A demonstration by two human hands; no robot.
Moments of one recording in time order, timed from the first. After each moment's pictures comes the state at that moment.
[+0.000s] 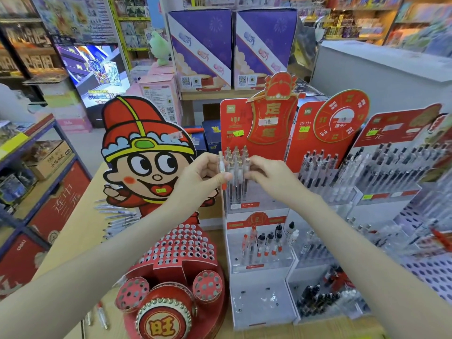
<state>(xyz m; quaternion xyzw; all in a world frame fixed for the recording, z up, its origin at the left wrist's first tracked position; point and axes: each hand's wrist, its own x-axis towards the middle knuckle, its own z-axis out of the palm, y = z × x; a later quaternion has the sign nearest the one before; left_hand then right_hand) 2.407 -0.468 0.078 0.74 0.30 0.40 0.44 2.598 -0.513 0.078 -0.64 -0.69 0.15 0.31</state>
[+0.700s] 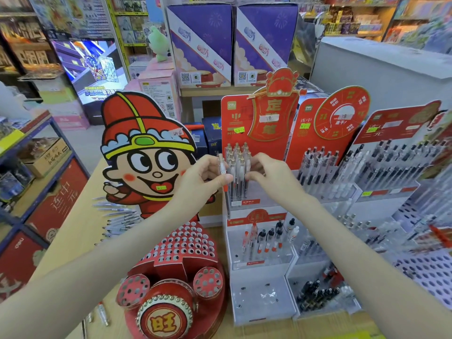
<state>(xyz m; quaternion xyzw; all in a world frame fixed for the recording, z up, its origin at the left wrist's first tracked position) 2.405 -0.472 0.072 0.75 0.32 0.37 0.44 2.594 -0.511 0.065 -0.70 -0.62 0.13 0.33</state>
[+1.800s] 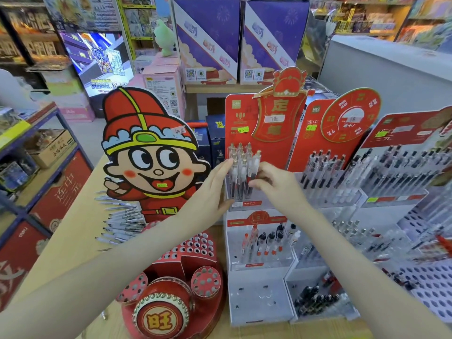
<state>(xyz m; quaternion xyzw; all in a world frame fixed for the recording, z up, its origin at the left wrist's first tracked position) 2.414 -0.457 0.015 0.90 0.27 0.30 0.17 2.591 -0.527 0.059 -0.67 -0.62 0.17 0.37</state>
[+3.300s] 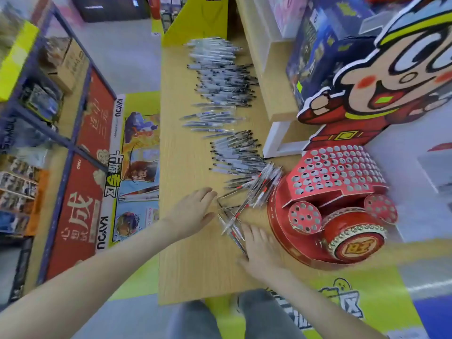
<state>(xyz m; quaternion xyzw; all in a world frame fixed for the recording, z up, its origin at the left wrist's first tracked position) 1.995 -0.354 -0.158 0.92 0.33 -0.11 0.19 2.149 -0.509 -0.195 -0.74 -0.60 0.28 -0.07</state>
